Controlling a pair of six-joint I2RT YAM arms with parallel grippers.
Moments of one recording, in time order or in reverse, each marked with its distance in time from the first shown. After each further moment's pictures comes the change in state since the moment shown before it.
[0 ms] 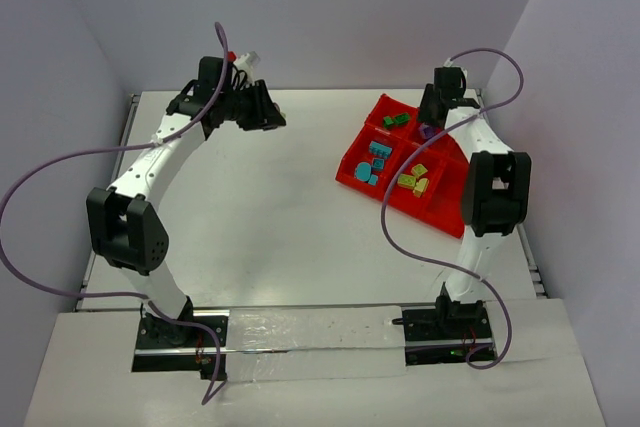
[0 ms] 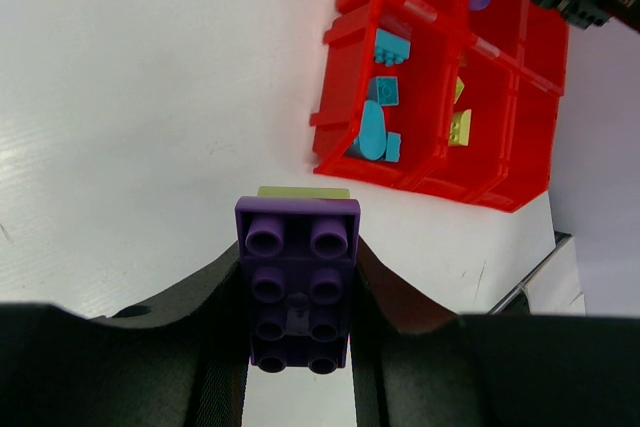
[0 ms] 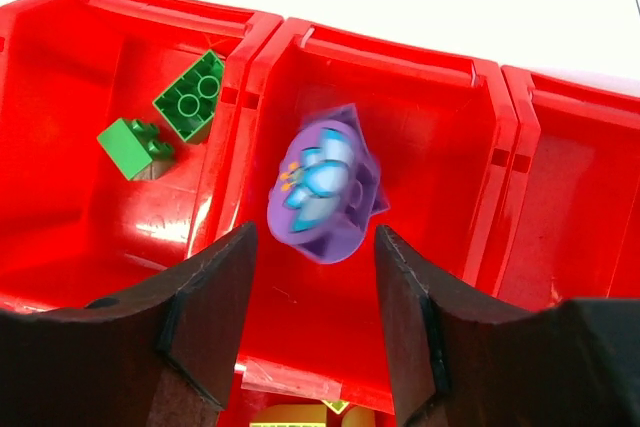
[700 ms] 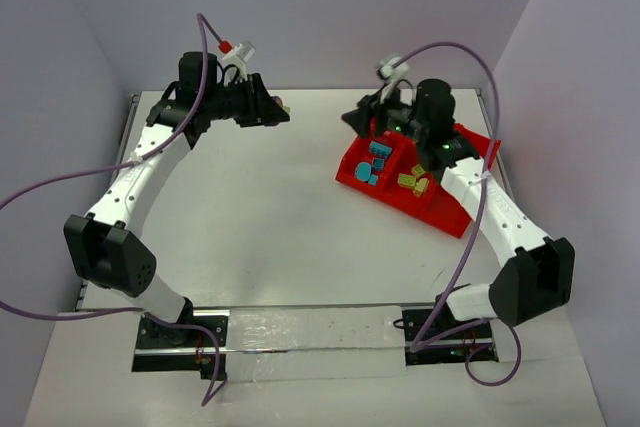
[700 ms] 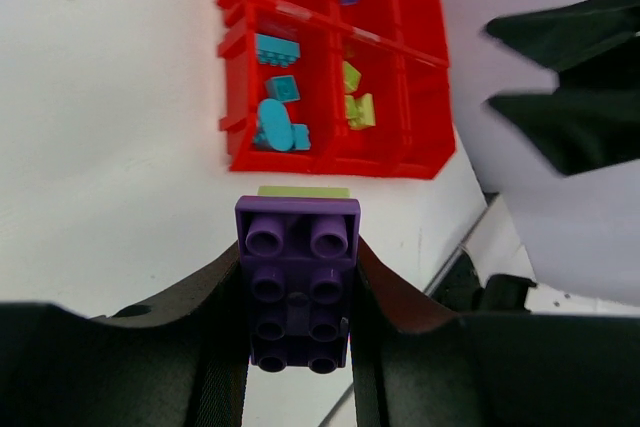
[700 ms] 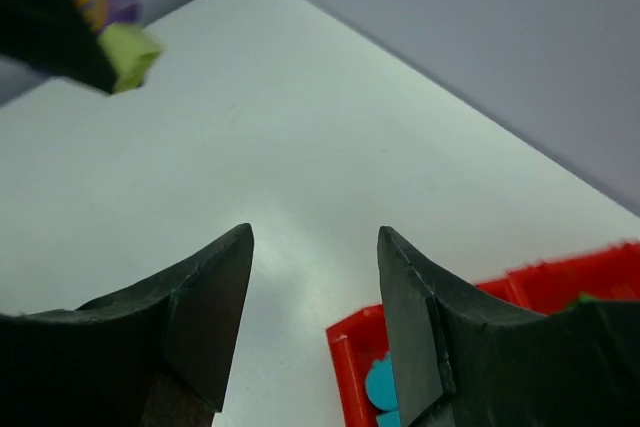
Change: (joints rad) left arm 0.001 -0.147 -0.050 0.055 0.158 -0.012; right arm 0.286 -0.612 -0.368 0.371 -0.648 -0.230
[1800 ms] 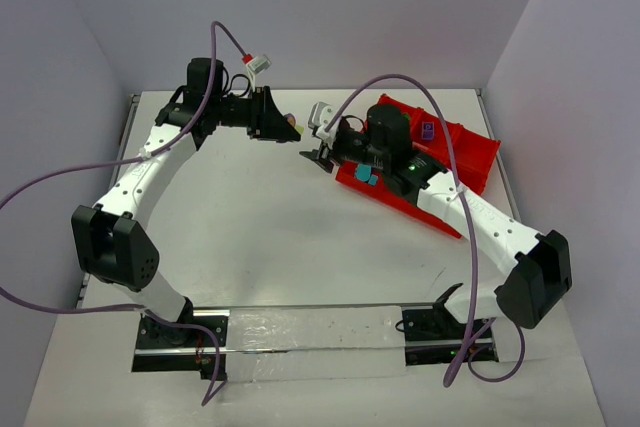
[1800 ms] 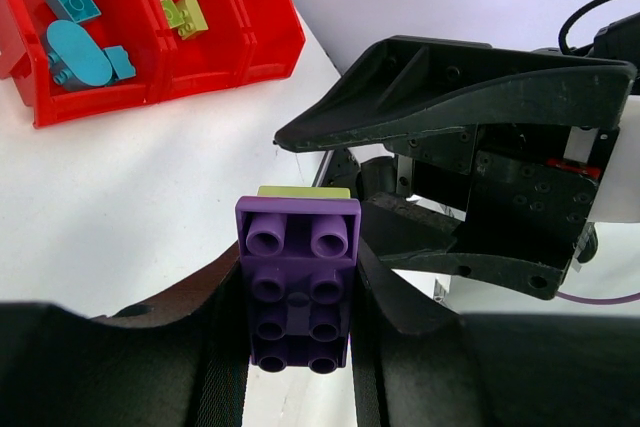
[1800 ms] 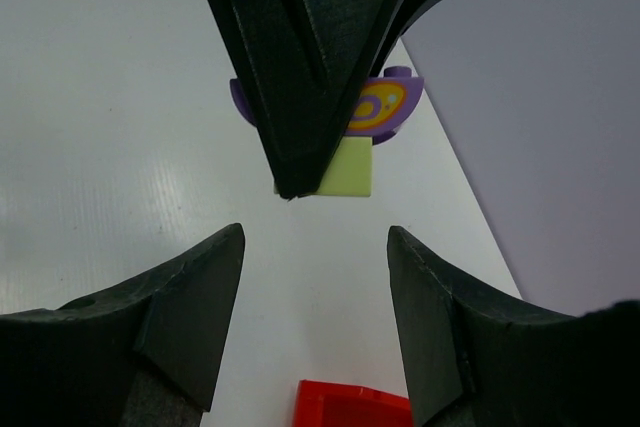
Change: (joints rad) left arm 0.000 0.031 -0.046 0.051 0.476 -0.027; right arm 0.372 0.004 -0.033 -0.009 -0.007 -0.534
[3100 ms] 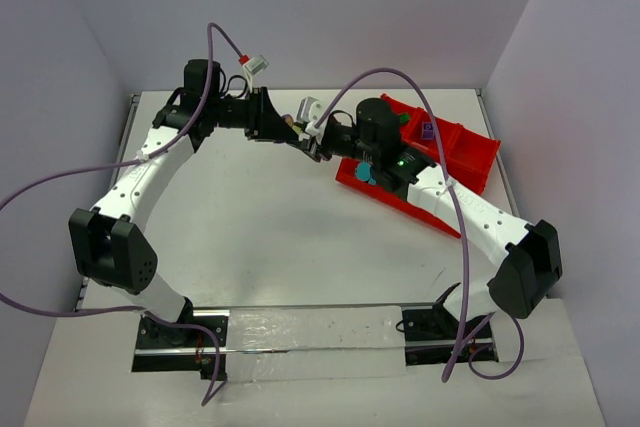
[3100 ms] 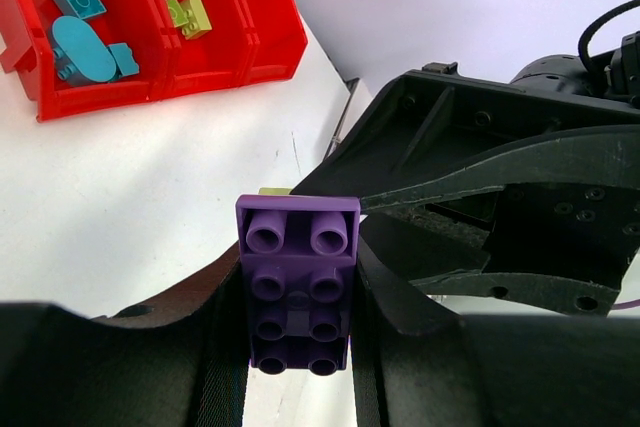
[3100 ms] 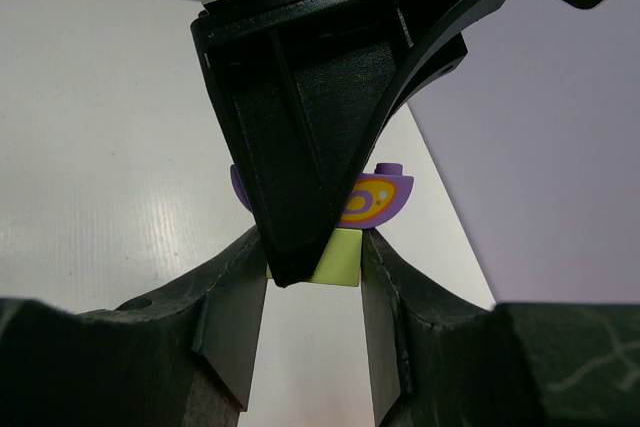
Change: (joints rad) left arm 0.006 -0.020 -0.022 0.011 -0.006 -0.017; right arm 0.036 0.071 0.069 0.072 -0.008 0.015
